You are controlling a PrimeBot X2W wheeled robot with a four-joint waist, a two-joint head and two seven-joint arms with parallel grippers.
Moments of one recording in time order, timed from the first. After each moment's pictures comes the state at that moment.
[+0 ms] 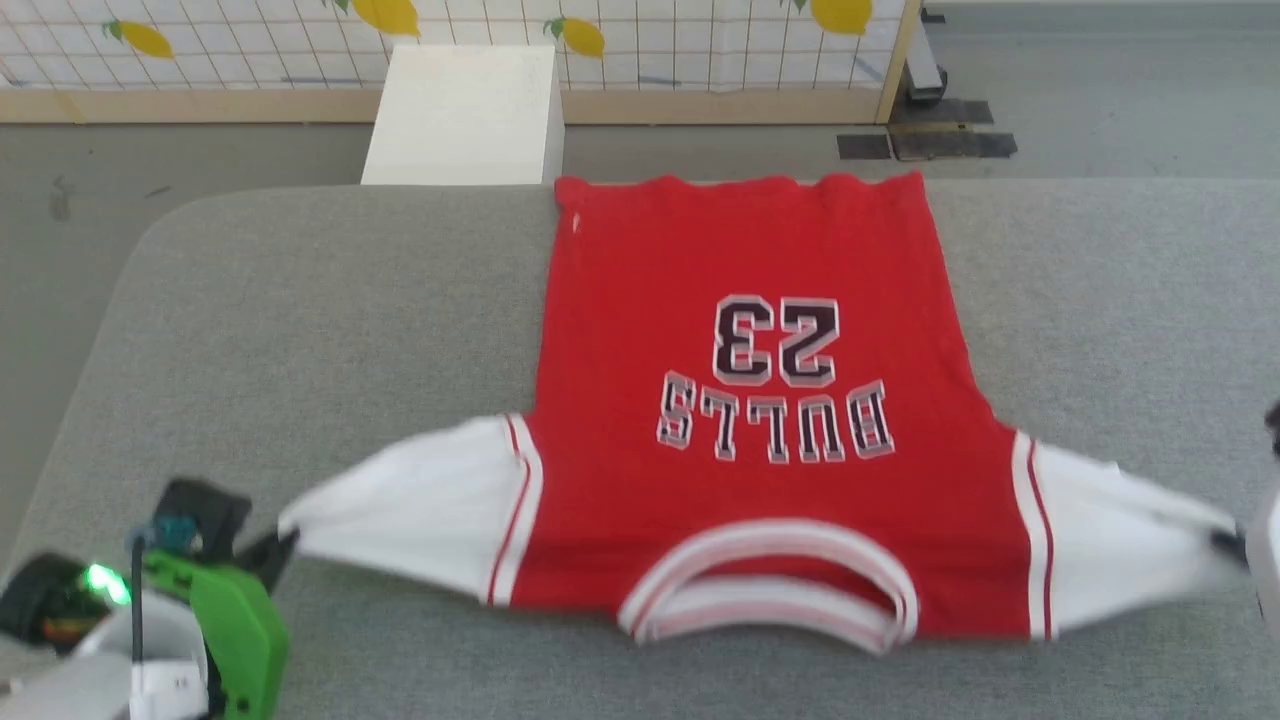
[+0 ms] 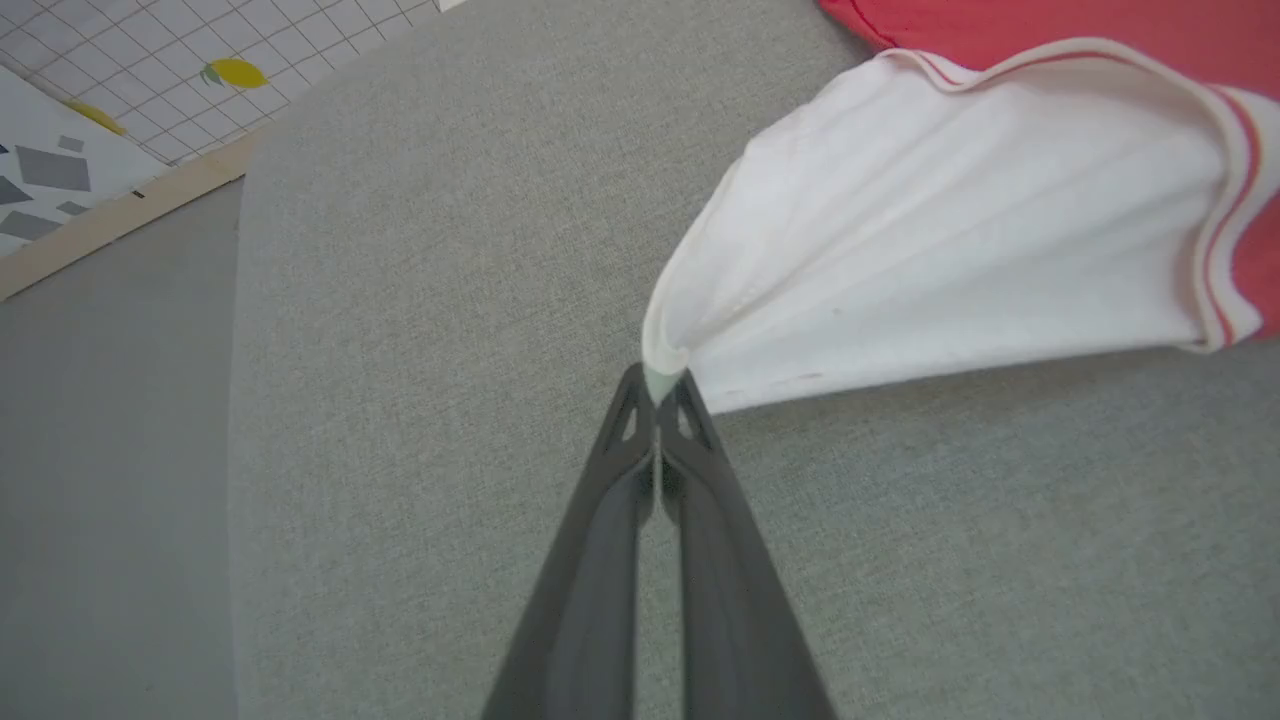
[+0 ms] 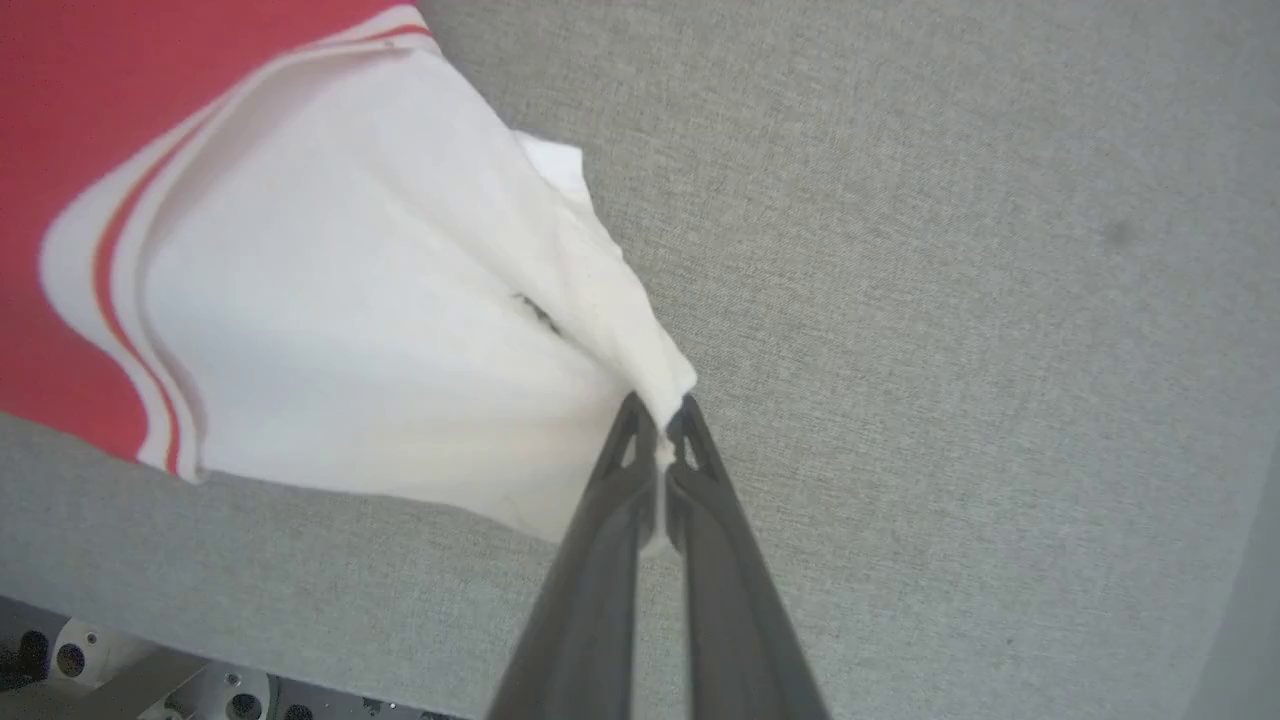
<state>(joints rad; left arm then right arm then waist) -0.37 0.99 -0.94 0.01 -0.88 0.21 0.09 -0.19 -0.77 0.20 0.16 0.65 0.13 0.80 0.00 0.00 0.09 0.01</state>
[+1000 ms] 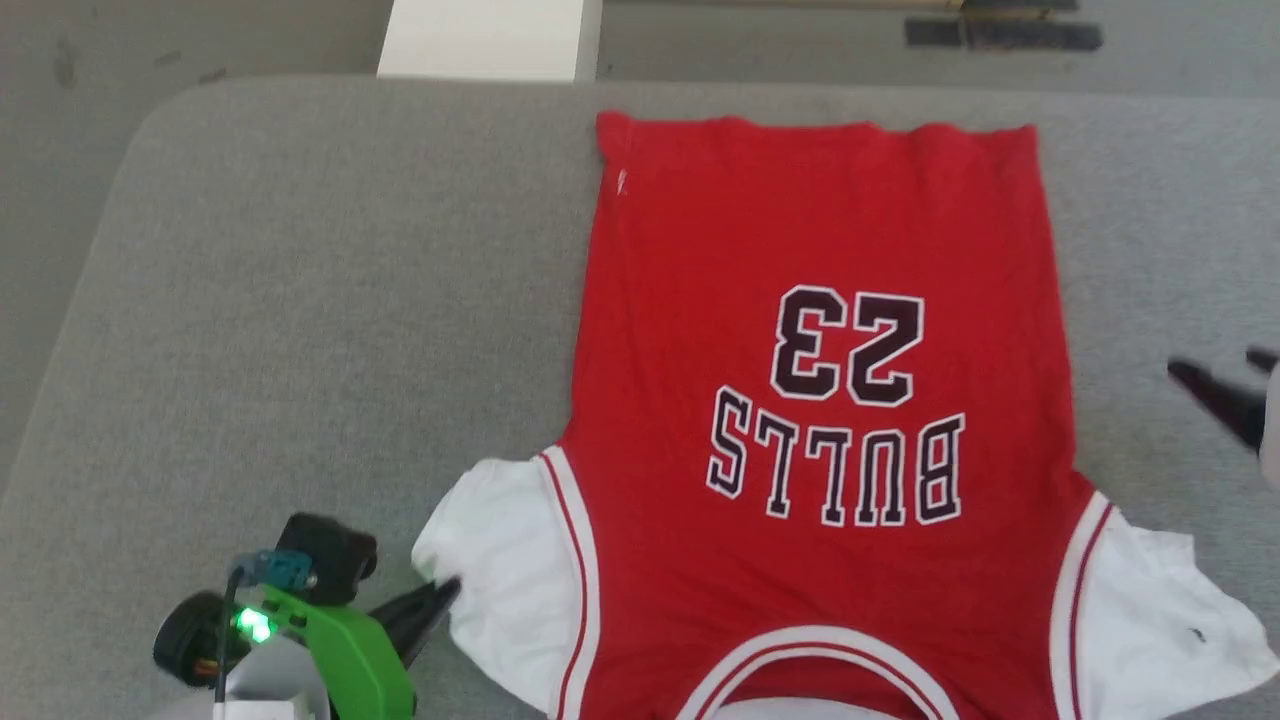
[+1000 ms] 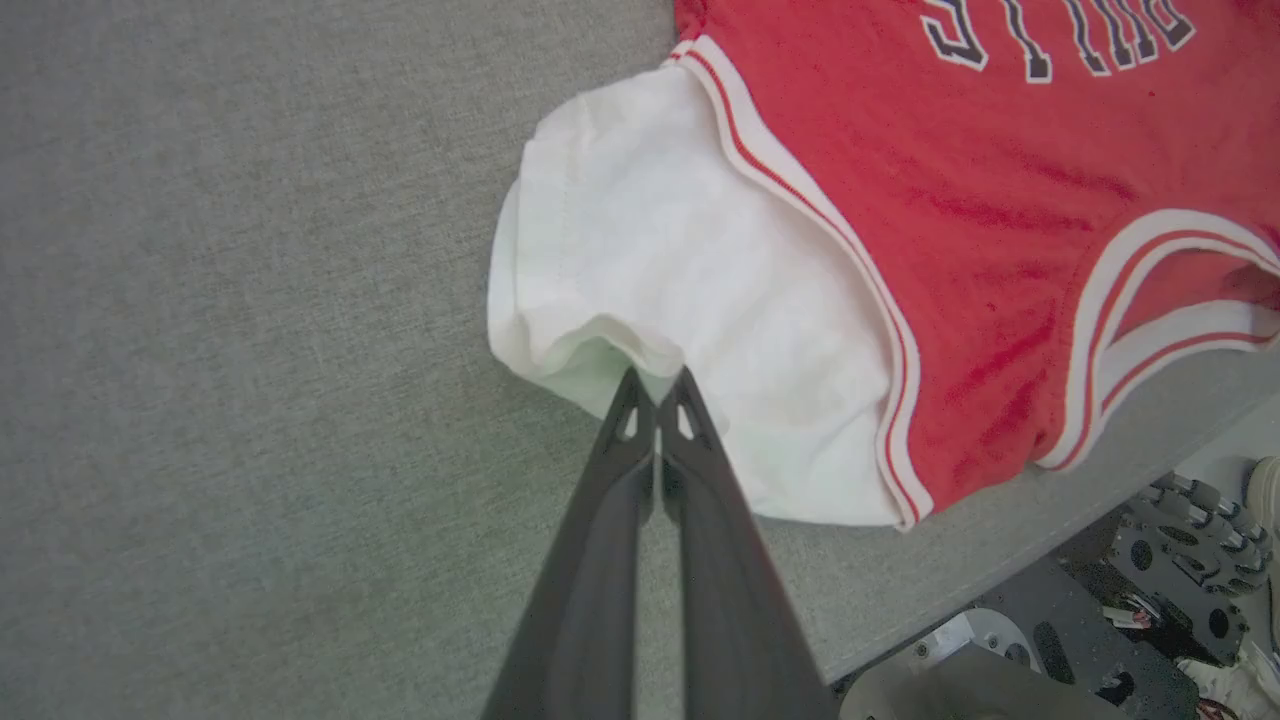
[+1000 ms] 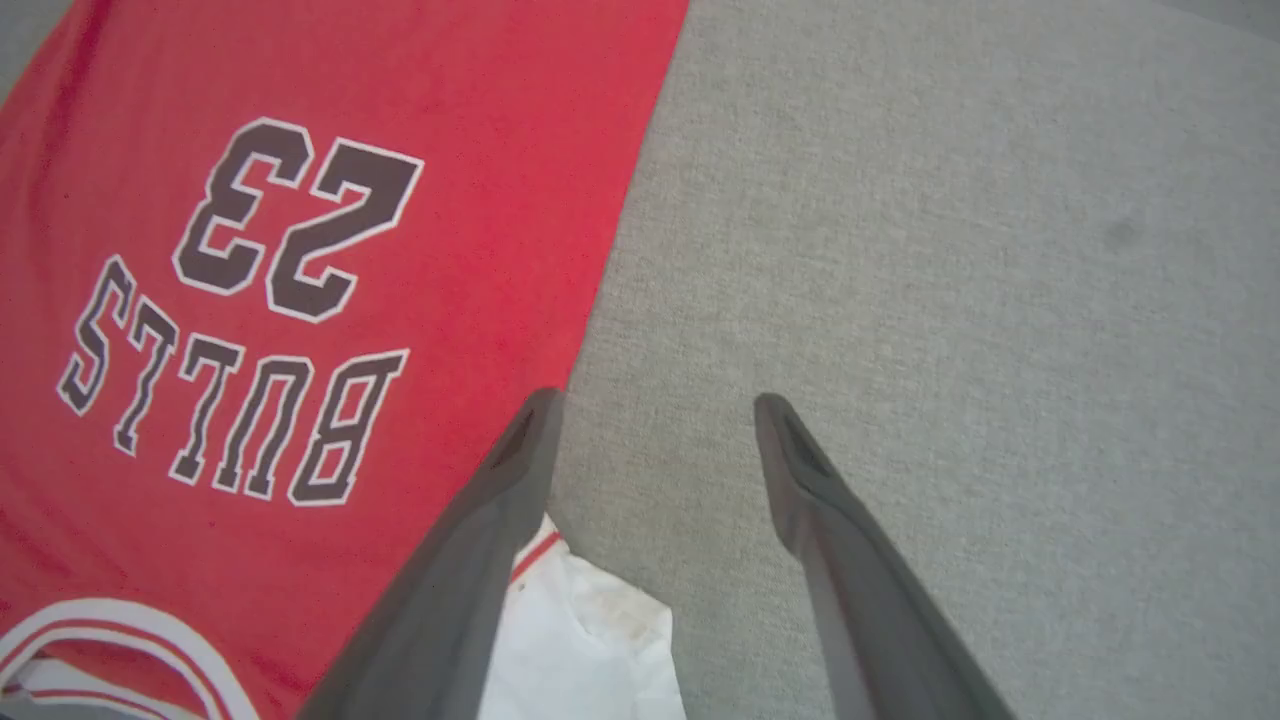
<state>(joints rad) -0.29 0.92 -0.97 -0.24 -1.01 0.21 0.15 -0.30 -0.53 -0.09 -0.06 0.56 0.13 1.00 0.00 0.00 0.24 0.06</state>
